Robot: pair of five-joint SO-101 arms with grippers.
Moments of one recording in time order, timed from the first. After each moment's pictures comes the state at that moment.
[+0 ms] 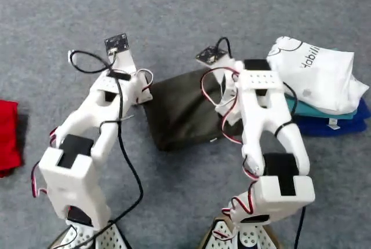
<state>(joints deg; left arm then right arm) 9.1 18.9 14.2 42.2 18.6 -4.4 7.3 18.6 73.7 31.4</state>
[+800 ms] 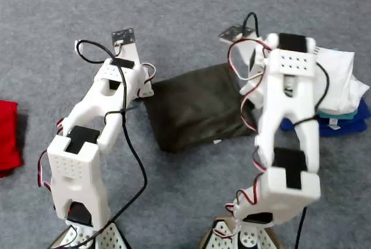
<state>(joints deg) 9.1 23.5 2.8 56.0 14.3 4.7 6.4 -6.3 99.0 39.0</state>
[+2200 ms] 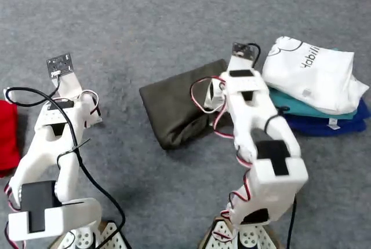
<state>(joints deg) -12.0 -10.0 48.3 33.6 2.0 -7.6 17.9 19.6 56.7 -29.0</state>
